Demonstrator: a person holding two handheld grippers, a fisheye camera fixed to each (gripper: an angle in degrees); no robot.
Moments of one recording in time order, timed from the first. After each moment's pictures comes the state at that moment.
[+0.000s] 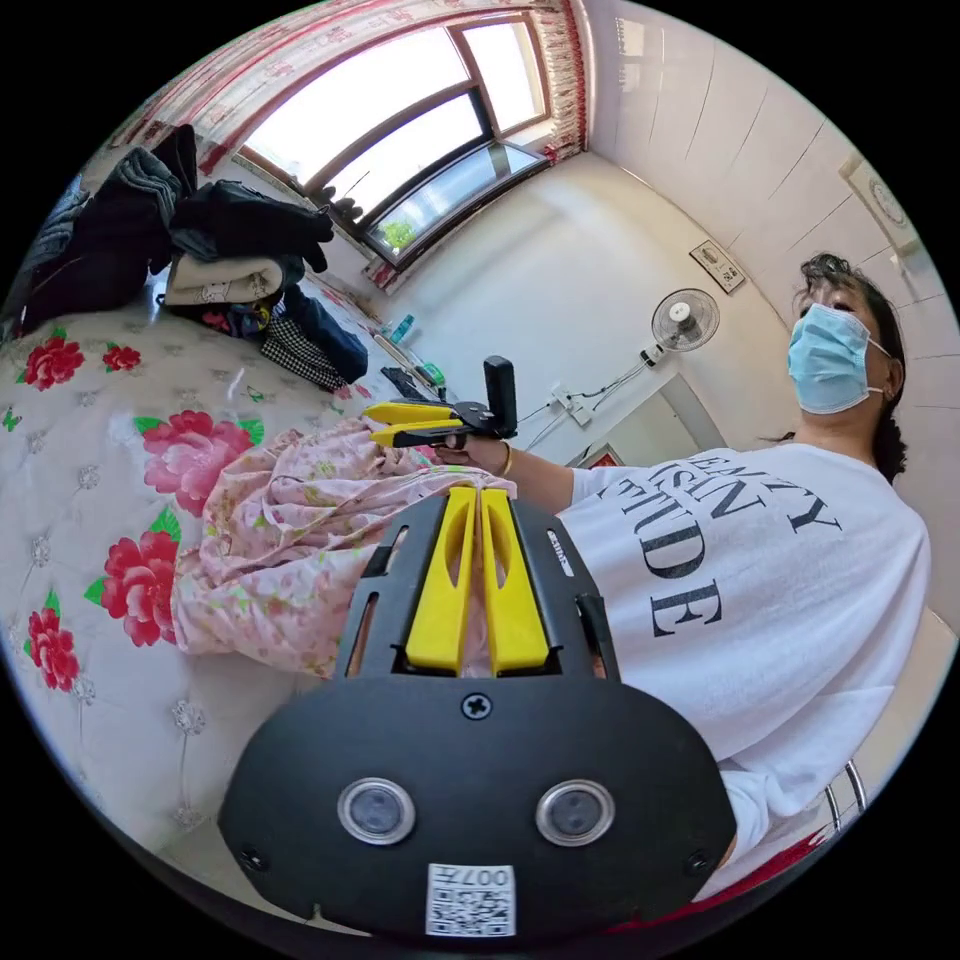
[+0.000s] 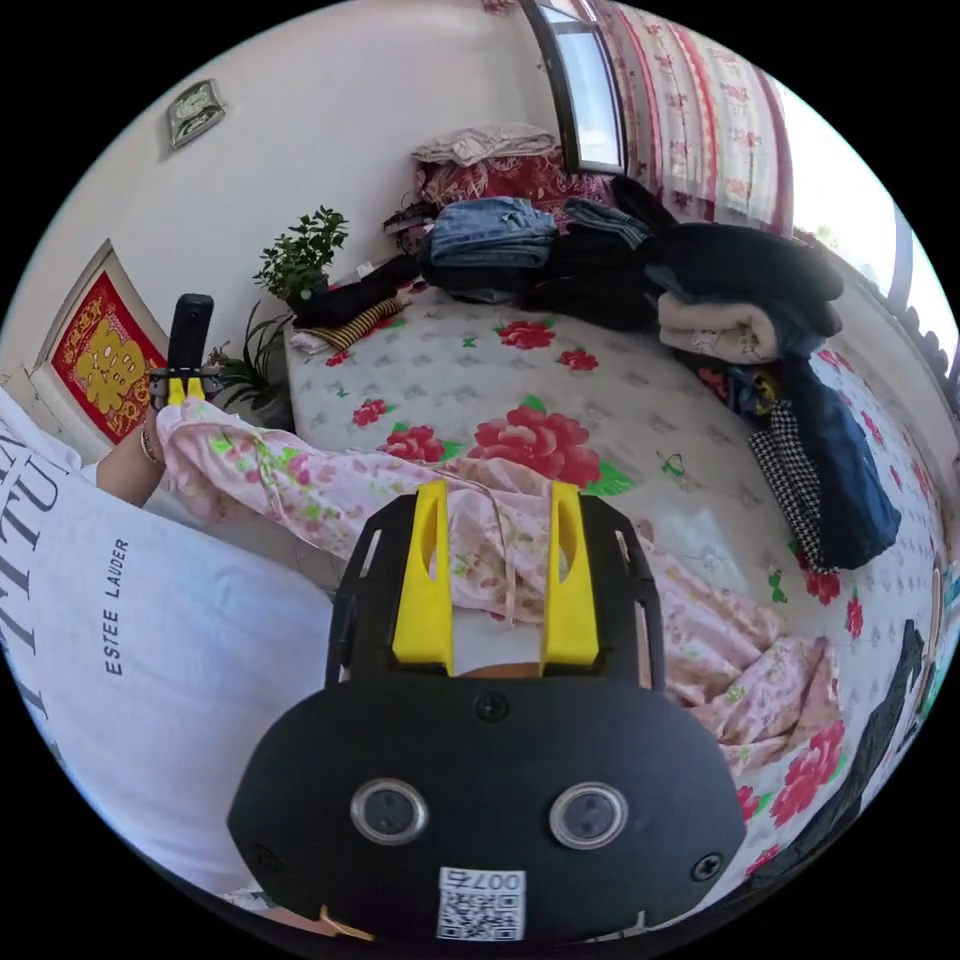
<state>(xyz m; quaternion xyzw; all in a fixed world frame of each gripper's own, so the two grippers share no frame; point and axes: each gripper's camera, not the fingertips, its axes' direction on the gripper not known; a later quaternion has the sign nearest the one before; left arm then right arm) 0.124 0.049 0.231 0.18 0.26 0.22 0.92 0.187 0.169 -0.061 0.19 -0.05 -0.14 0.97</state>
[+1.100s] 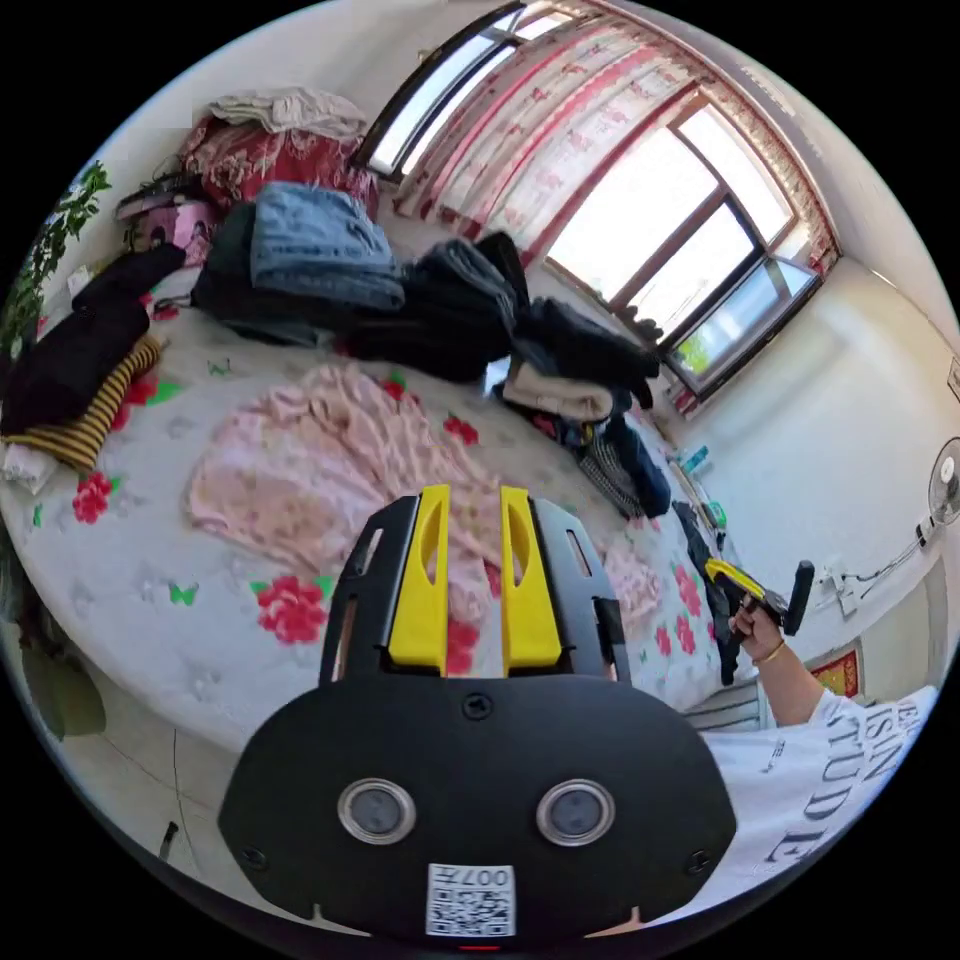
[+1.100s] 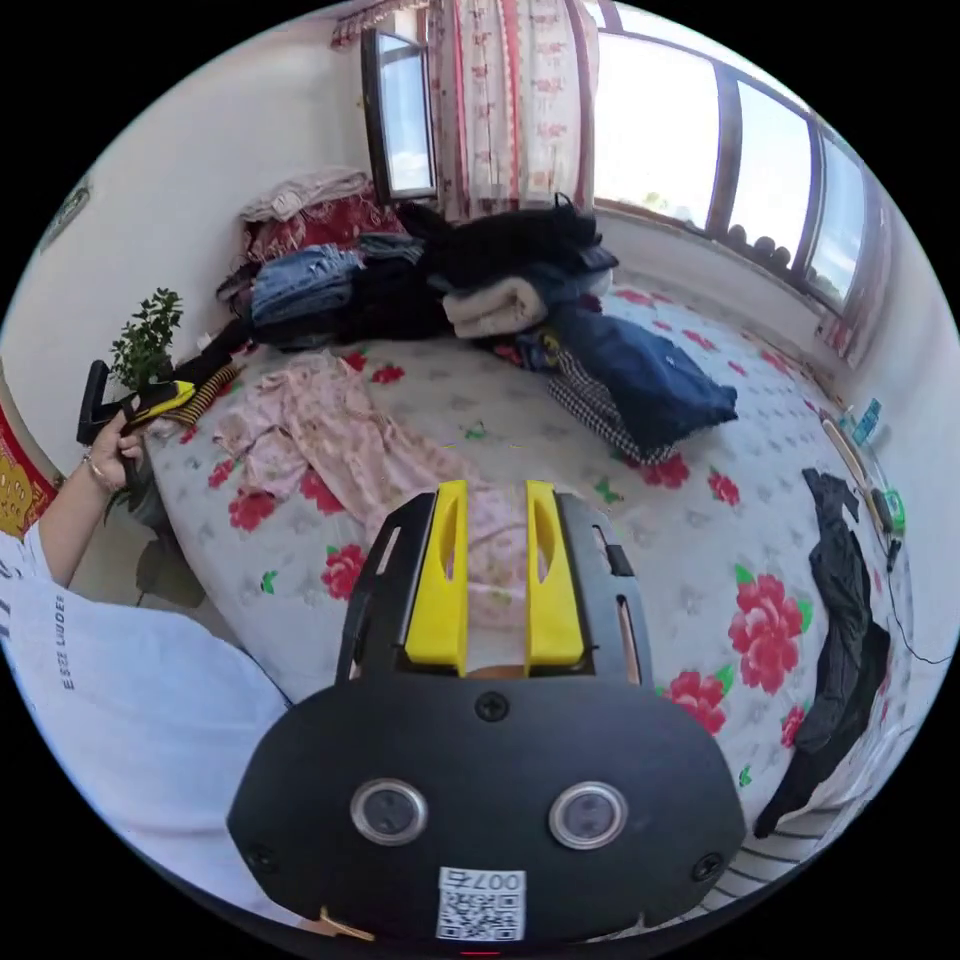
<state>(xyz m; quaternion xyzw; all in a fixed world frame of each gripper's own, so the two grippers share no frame) 0.088 0.022 0.244 0.32 -0.09 -0.11 0.94 0.326 0.159 -0.066 0.24 0.08 0.06 0.96</state>
